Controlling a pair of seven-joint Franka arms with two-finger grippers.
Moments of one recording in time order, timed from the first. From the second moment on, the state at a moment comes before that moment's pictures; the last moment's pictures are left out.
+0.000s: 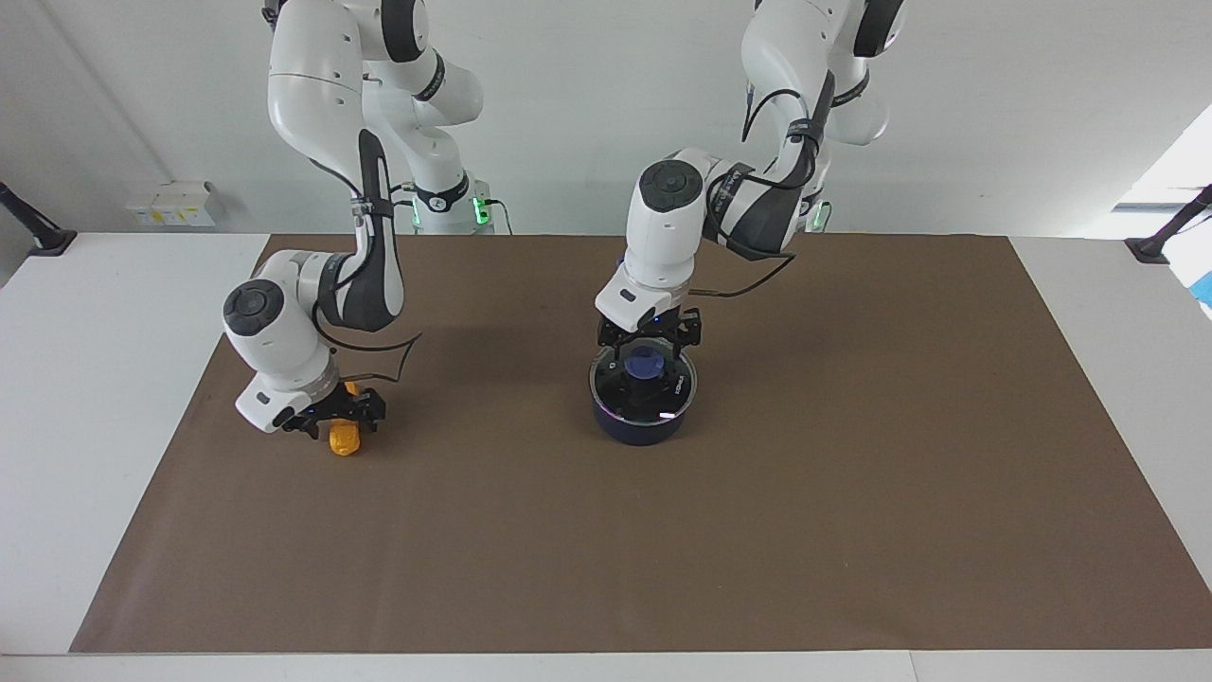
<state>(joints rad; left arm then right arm) -0.69 0.40 0.02 -1.58 -0.03 1.98 -0.61 0.07 0.41 -0.18 -1.89 0.03 2.27 -0.26</state>
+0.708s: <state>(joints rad) -0.69 0.42 0.03 -1.55 -0.03 1.98 -0.61 0.07 0.41 -0.18 -1.89 0.03 2.27 -0.32</state>
